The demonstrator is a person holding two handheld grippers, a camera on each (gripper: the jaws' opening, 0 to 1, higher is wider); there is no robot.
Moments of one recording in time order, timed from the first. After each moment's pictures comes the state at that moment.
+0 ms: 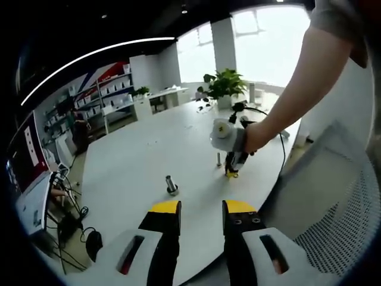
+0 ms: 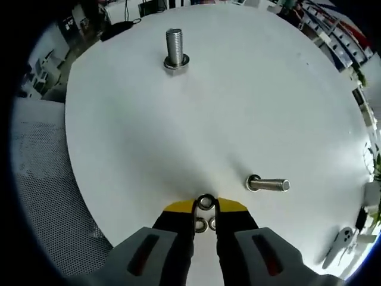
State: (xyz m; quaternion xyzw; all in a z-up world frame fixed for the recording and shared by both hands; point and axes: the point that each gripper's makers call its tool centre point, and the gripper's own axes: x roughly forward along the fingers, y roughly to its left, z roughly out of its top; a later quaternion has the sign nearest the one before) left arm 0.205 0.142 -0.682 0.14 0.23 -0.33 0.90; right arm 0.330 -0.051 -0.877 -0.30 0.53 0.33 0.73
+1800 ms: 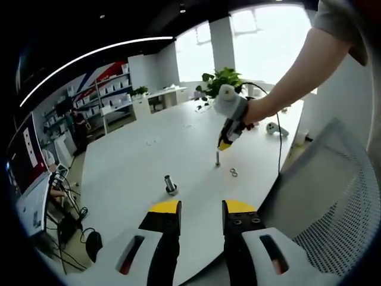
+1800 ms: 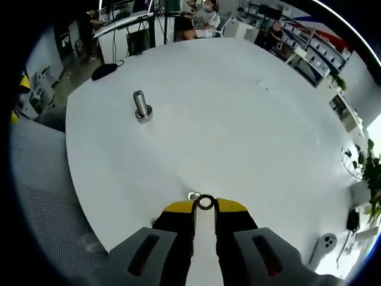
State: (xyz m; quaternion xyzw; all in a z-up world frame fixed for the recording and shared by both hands) left arm 0.205 0.141 -0.683 0.14 0.24 -0.33 0.90; right arm 0.383 -0.072 -0.805 -0.27 0.44 0.32 0.79
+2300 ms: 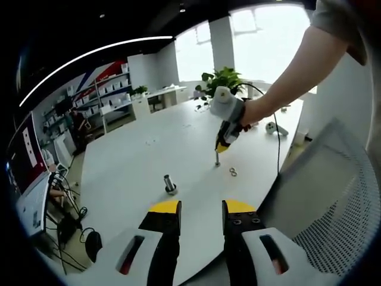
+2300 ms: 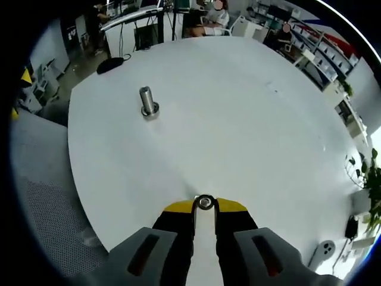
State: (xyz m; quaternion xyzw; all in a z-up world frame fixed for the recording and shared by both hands) left arm 0.205 0.140 -0.684 0.14 0.24 -0.34 0.90; right arm 0.381 -0.064 -0.813 -0.29 0.45 0.34 0.77
